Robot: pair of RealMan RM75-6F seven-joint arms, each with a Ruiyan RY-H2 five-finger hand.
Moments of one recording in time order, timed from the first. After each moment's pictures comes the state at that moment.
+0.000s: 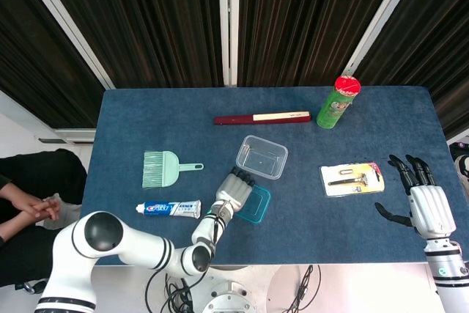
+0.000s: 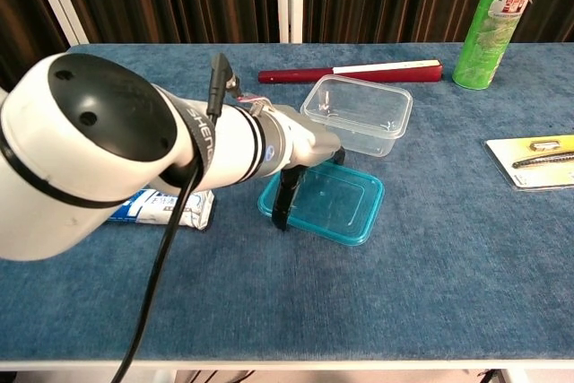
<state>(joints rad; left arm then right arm) -1.44 -1.85 -0.17 -1.49 0.04 0.96 1.17 0.16 -1.08 0.06 -1.69 -1.50 1.45 0.13</state>
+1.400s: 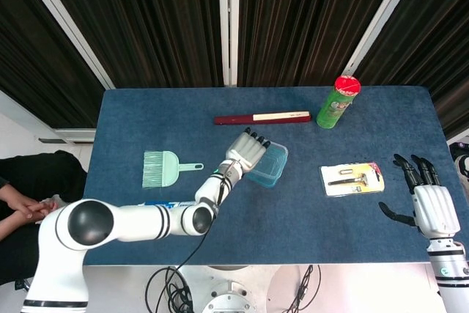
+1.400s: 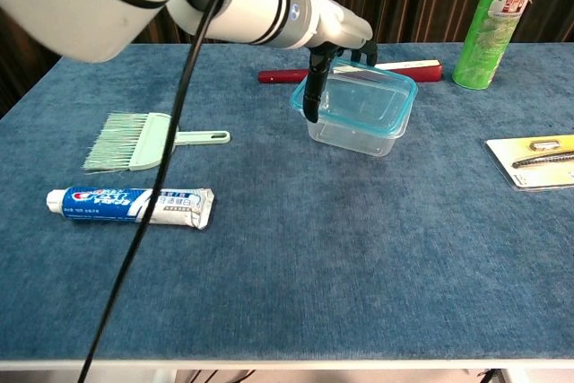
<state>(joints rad) -1.59 -1.70 -0.20 -1.27 0.09 0.67 1.07 0.15 -1.05 0.09 -1.73 -1.46 1.43 0.08</state>
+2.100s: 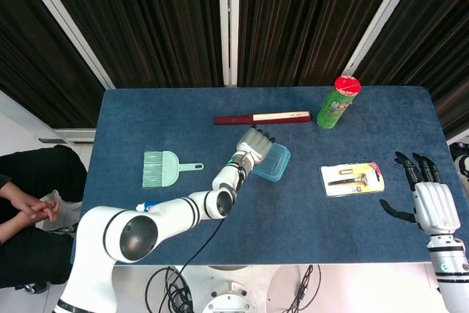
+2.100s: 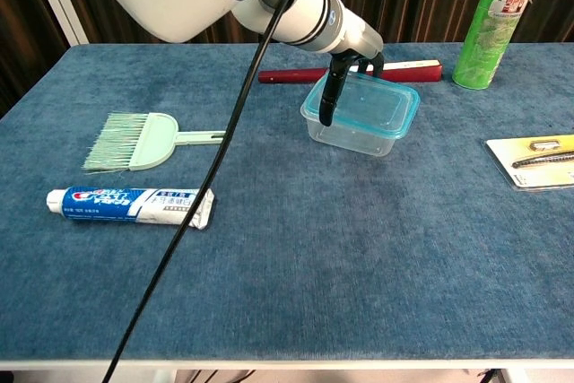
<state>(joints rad) -1.79 -1.81 -0.02 -0.96 -0.17 0.47 1.01 0.16 -1.06 0.10 -1.72 -1.43 1.40 0.08</state>
